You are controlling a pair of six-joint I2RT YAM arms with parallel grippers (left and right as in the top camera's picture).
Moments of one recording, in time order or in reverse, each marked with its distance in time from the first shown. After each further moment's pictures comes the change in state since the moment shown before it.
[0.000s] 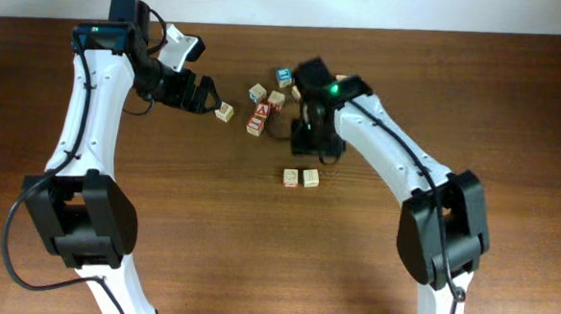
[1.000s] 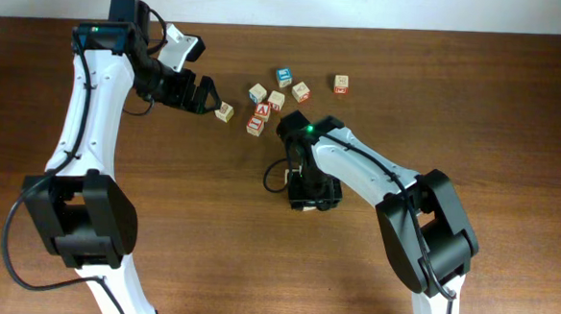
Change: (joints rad) left arm 0.000 0.000 -0.001 0.000 0.000 0.000; right arm 0.102 -0.002 -0.278 -0.012 0.000 0.058
